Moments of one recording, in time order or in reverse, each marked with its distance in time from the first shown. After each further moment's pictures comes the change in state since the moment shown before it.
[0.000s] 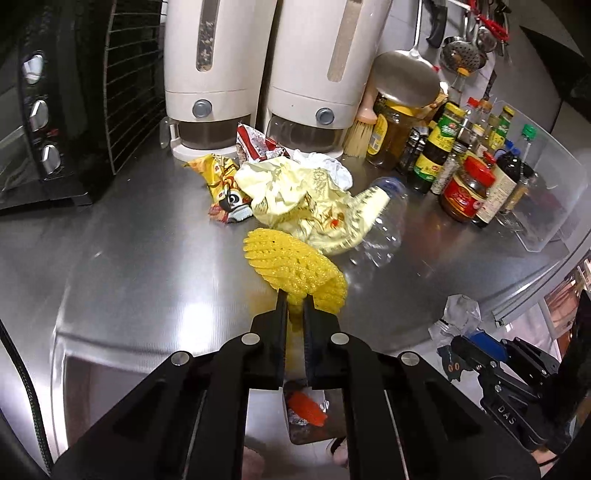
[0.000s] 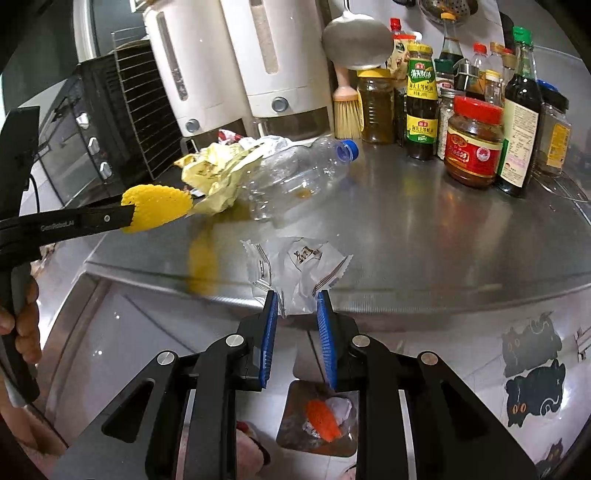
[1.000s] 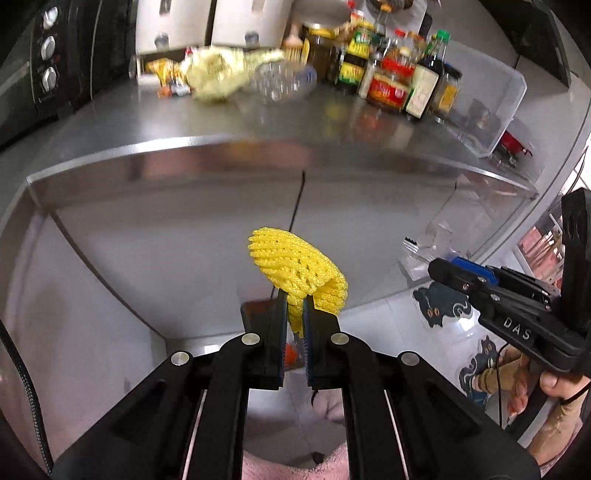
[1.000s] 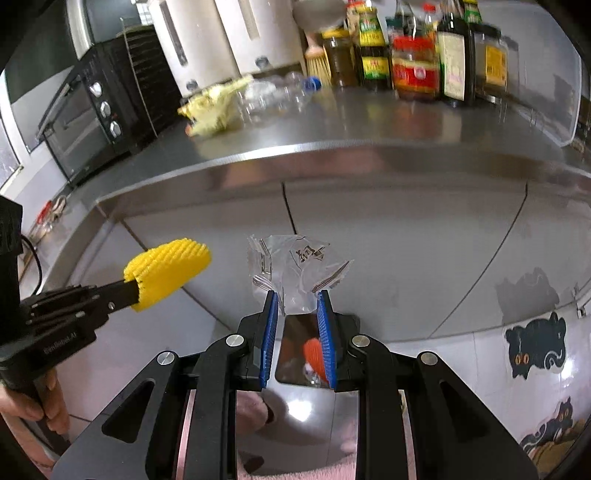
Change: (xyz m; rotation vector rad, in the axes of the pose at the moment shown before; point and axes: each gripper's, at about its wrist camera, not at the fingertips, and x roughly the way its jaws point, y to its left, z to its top) left arm -0.017 -0.063 -0.188 0.080 0.086 -0.106; right arm -0.048 -0.022 -0.123 0.069 0.093 -0.018
